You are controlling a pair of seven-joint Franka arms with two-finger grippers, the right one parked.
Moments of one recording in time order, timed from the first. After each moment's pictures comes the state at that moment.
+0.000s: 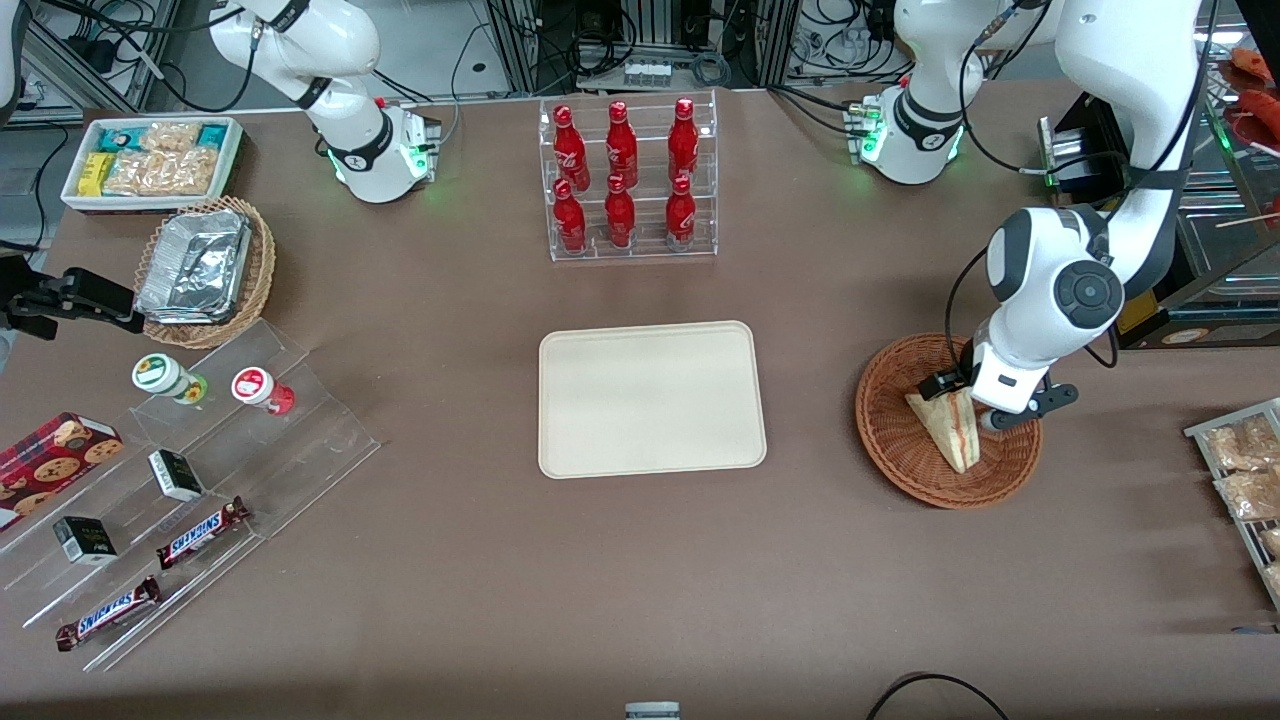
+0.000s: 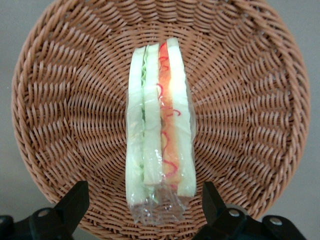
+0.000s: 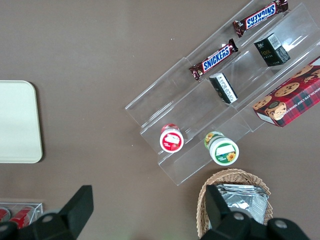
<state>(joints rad) -0.06 0.21 -0.04 -2.24 0.03 2.38 -0.47</state>
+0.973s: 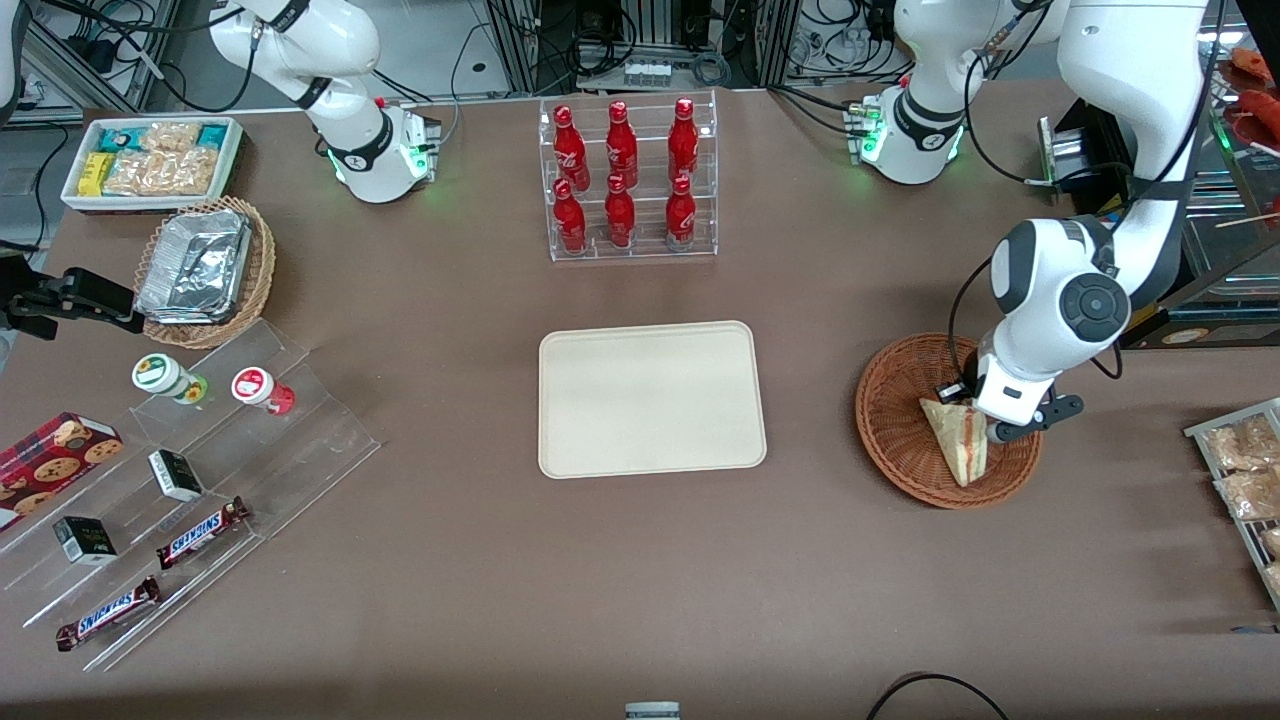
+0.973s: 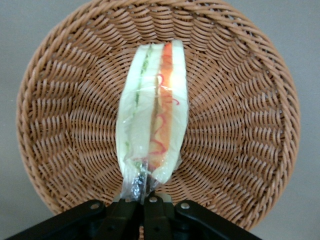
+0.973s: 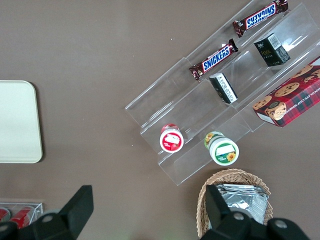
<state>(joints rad) -0.06 0.24 -0.03 -2.15 0.03 2.31 -0.47</state>
